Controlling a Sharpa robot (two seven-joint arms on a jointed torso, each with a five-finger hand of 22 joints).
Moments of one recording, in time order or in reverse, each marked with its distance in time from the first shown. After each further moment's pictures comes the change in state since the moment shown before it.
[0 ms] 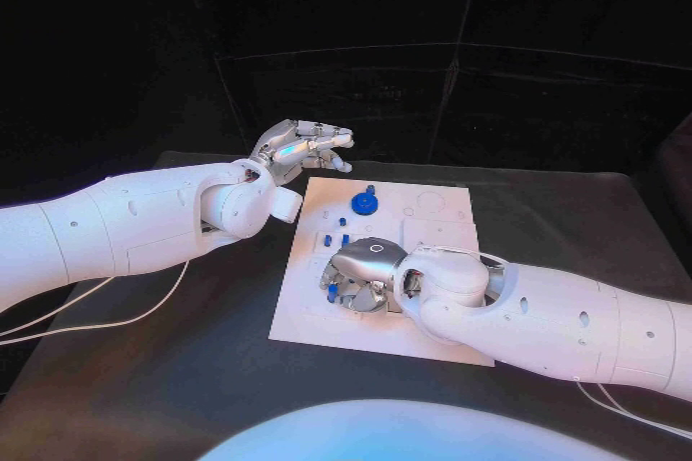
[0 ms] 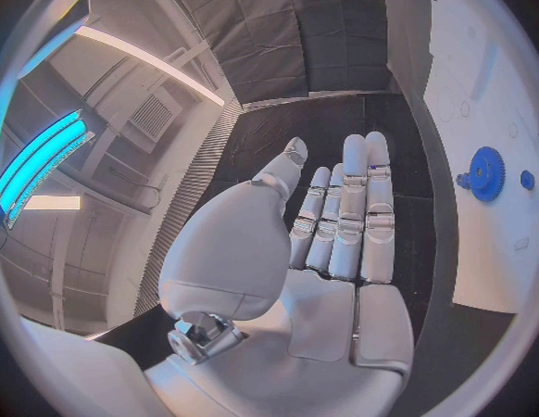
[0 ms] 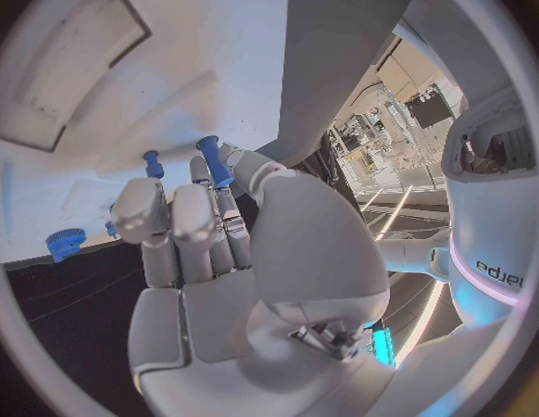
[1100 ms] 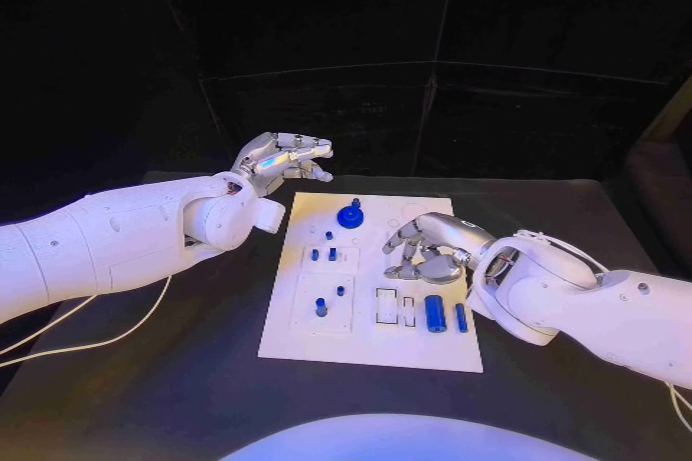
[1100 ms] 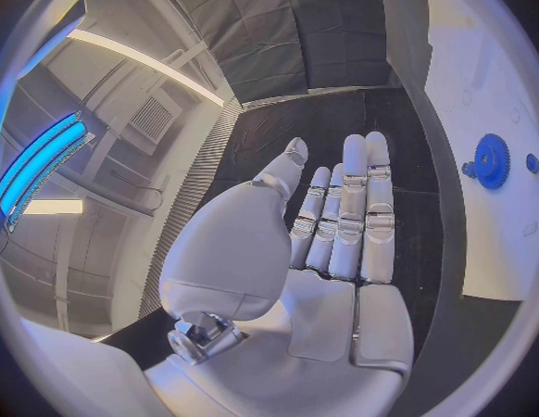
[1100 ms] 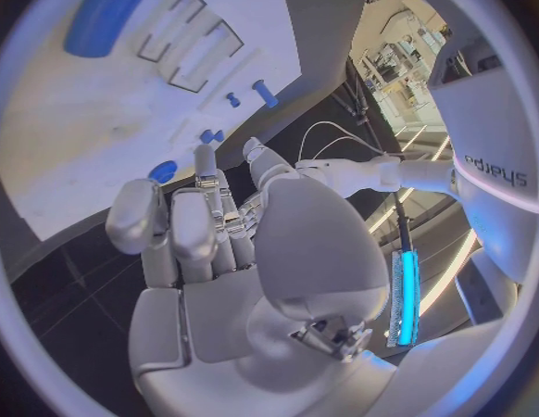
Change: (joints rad) left arm 0.000 -0.007 -0.001 -0.033 0.000 0.003 0.000; left_hand 0.005 0.005 -0.003 -0.003 0.000 0.000 0.000 0.004 0.000 -0.004 0.004 0.005 0.001 0.000 0.000 0.000 0.000 0.000 0.000 0.000 0.000 -0.002; right arm 0.074 -0.355 0.007 0.177 0.369 -0.210 -0.027; right_hand -0.066 0.024 -0.283 0.117 0.005 -0.057 -0.023 0.118 0.035 0.121 -0.040 0.289 0.106 0.000 -0.019 0.062 0.048 -0.016 0.060 -0.010 0.016 0.050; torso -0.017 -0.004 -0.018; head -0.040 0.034
